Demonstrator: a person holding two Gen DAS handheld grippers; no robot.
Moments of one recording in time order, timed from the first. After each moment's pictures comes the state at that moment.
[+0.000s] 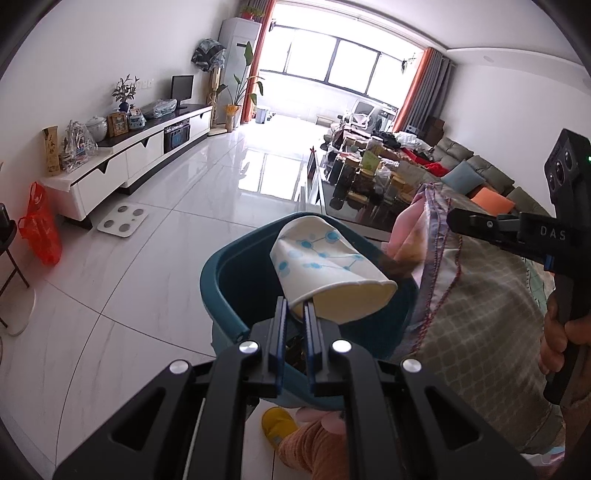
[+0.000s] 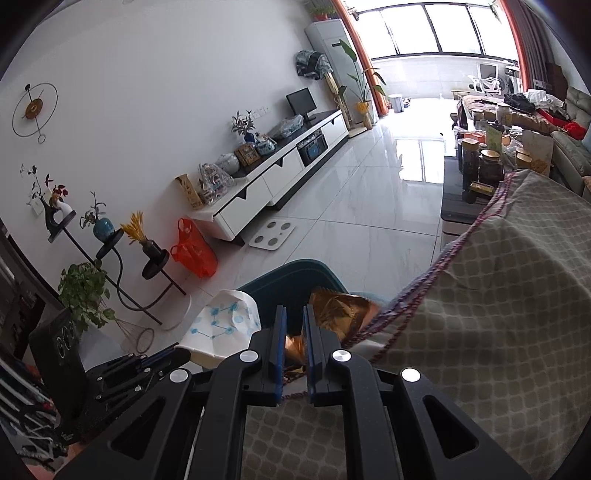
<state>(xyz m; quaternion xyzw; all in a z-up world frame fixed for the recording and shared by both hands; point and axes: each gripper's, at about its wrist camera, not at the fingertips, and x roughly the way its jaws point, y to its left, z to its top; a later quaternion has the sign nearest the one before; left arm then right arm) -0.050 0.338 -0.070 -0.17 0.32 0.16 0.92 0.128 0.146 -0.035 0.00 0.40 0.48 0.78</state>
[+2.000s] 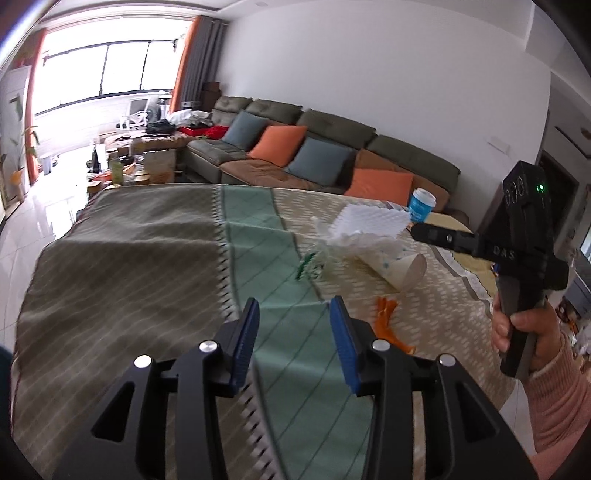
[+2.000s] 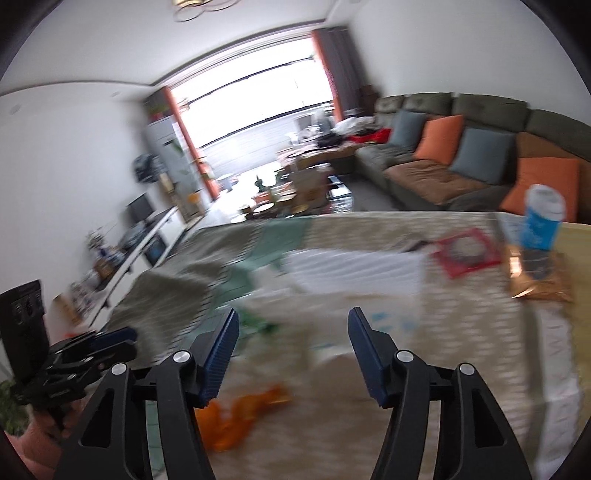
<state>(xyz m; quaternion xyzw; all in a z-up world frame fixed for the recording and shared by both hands) 0.098 0.024 -0.030 -0.03 0.32 -0.25 0.91 0.118 -0.253 -0.017 0.12 0.31 0.17 0.93</state>
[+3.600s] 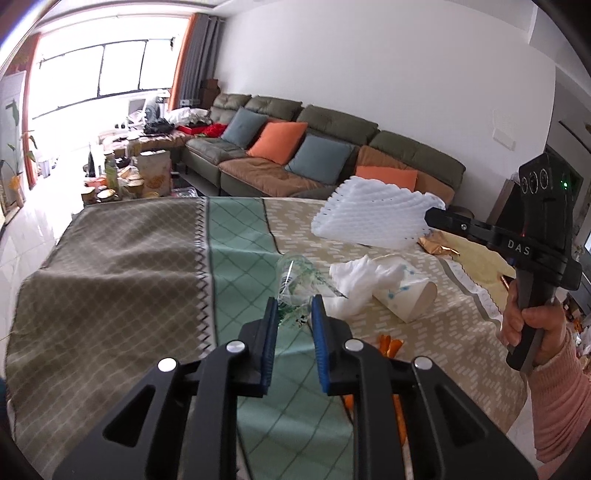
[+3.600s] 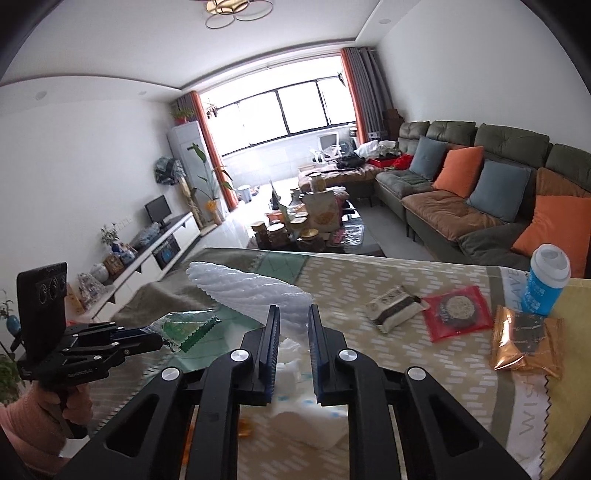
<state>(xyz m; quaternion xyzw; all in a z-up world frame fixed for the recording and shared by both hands) 0.125 0.005 -0.019 -0.02 0.32 -0.24 0.92 0.136 -0.276 0.008 0.09 0.26 0.22 0.93</state>
